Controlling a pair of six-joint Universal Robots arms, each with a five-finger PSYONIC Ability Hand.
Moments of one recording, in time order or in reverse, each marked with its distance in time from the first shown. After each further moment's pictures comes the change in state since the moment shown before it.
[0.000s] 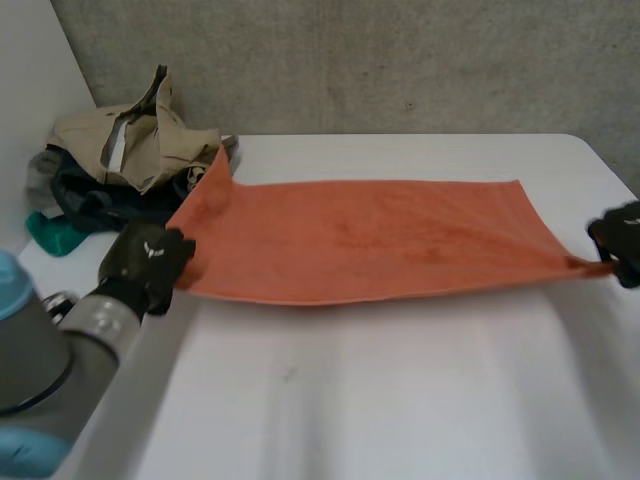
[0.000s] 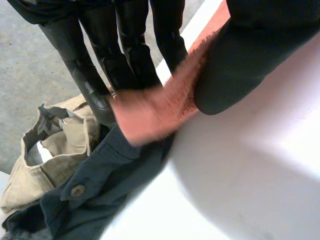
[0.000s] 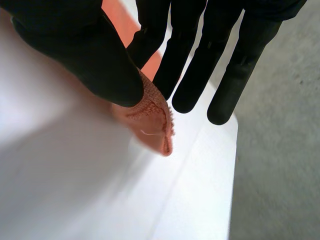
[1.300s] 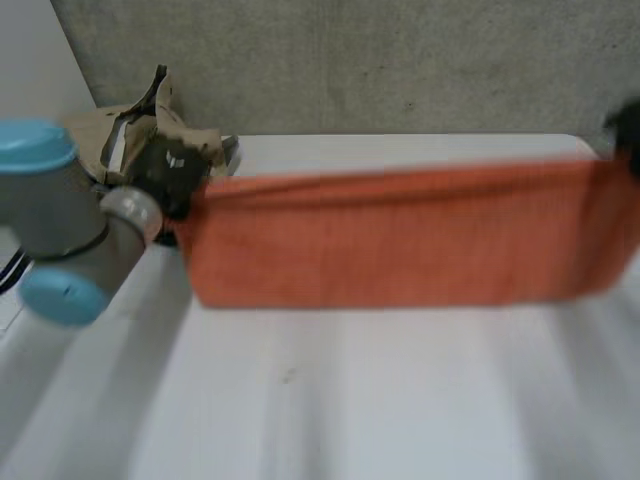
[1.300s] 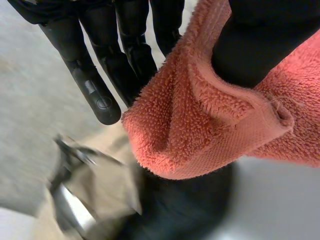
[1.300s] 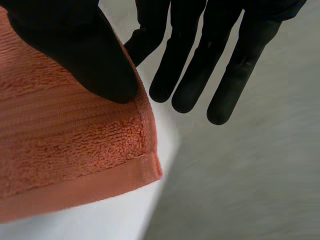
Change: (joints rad) left arm -0.036 -0.299 0.673 -0.318 -0.004 0.066; right arm 0.102 0.099 -0.492 0.153 0.139 -0.021; left_hand -0.051 -0.002 -0.015 0.002 -0.023; right_hand -0.007 0.000 -0.001 0.000 -0.002
